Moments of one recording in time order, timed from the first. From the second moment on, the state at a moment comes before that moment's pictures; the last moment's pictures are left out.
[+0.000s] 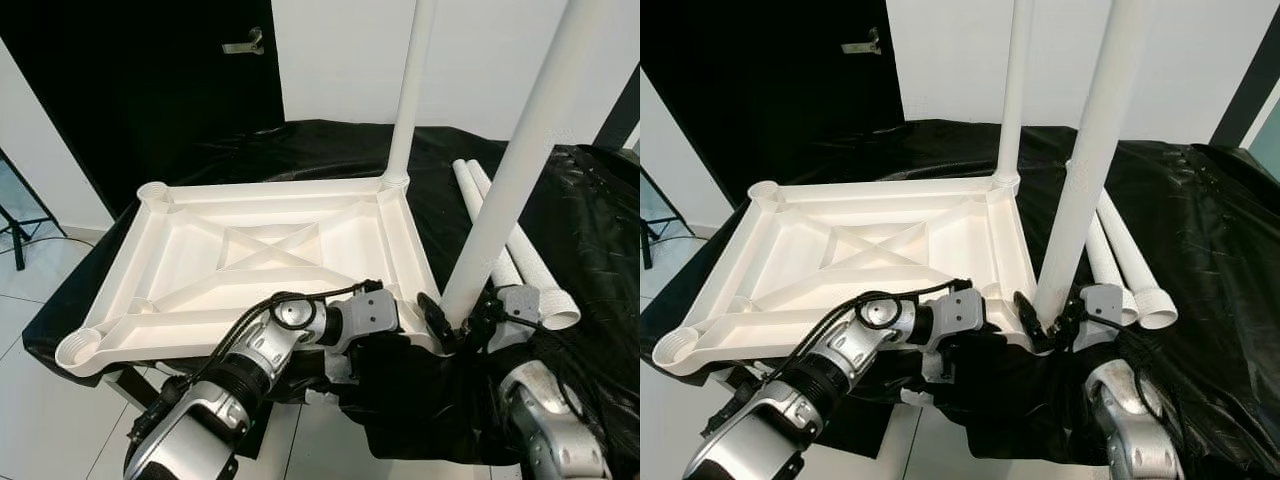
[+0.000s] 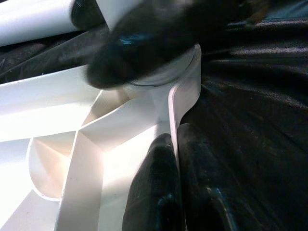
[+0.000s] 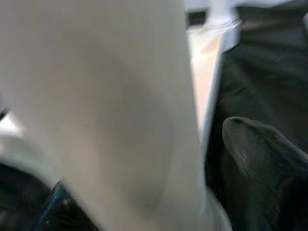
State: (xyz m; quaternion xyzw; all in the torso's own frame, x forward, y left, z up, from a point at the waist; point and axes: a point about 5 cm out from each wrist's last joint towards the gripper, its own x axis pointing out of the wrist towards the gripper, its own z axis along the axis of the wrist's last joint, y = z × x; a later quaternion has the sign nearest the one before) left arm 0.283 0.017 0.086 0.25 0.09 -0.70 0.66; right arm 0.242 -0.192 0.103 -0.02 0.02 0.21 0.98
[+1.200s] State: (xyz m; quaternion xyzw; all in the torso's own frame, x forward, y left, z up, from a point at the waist) left arm 0.283 0.017 0.086 0.25 0.09 -0.70 0.66; right arm 0.223 -0.171 0.089 0.03 0.00 0.05 1.00
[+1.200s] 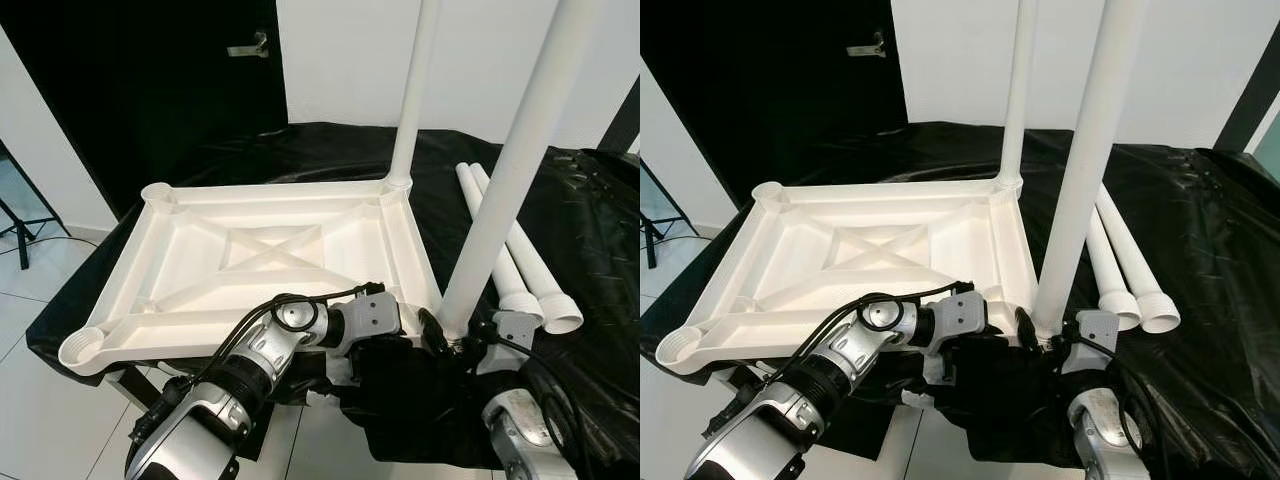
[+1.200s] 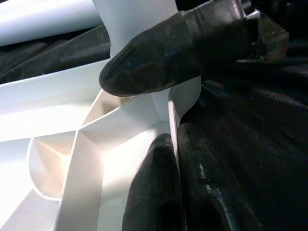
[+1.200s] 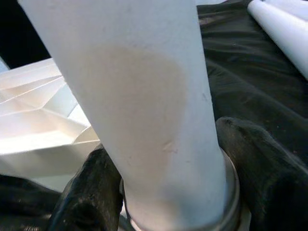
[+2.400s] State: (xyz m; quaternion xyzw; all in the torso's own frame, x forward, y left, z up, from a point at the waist) left arm 0.281 0.016 0.085 0.25 0.09 -0.70 0.66; right arm 0.237 -0.199 0.105 -0.03 0.10 0.35 0.93
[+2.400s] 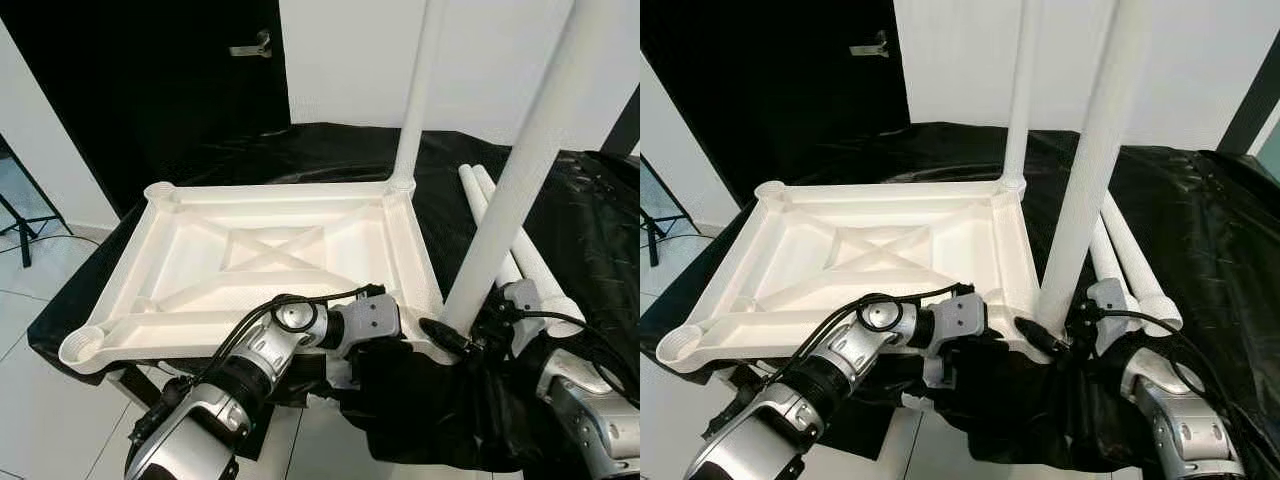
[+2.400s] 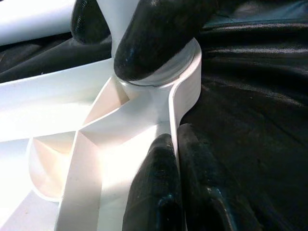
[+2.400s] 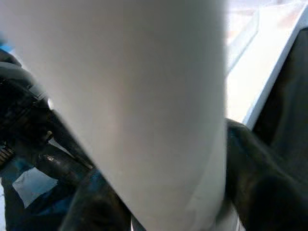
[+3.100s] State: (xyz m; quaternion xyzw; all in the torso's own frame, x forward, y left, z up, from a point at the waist) left arm 0.282 0.022 0.082 0.25 0.11 -0.70 0.66; right arm 0.228 -0.167 0.093 0.01 -0.02 0.09 1.00
